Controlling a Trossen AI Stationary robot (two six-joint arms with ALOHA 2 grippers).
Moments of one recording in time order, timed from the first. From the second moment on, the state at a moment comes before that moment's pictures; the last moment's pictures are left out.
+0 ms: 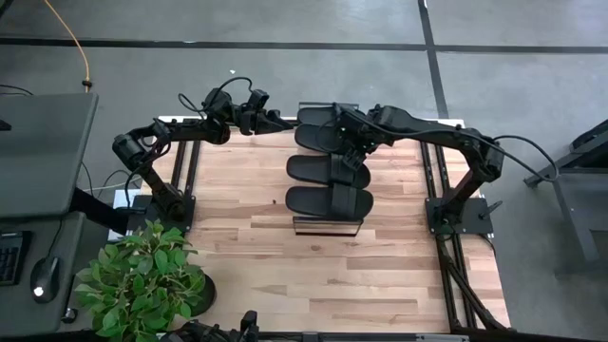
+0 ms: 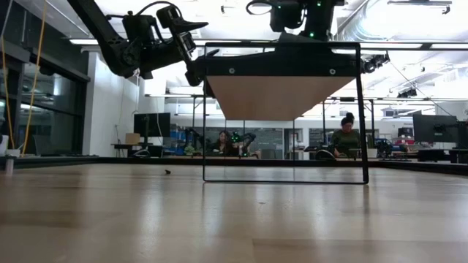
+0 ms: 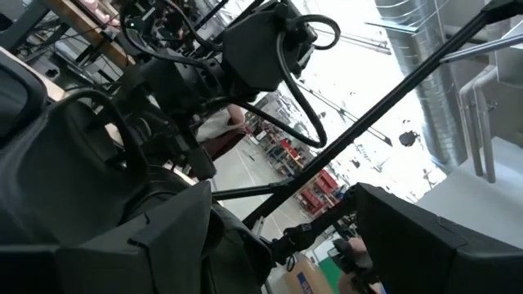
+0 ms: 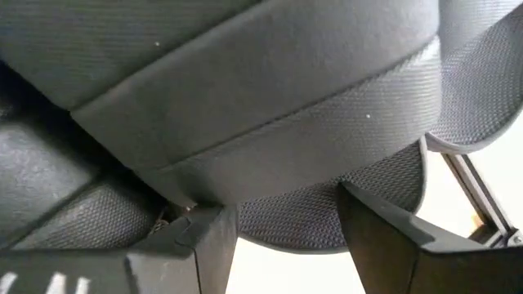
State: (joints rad) left arm 0.91 1.66 0.85 1.21 1.13 -1.18; right arm -0.39 1.67 1.50 -1.18 0.24 0.21
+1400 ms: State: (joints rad) left arm 0.91 1.66 0.85 1.21 1.13 -1.19; right arm -0.45 1.67 1.55 -1.04 0.24 0.16
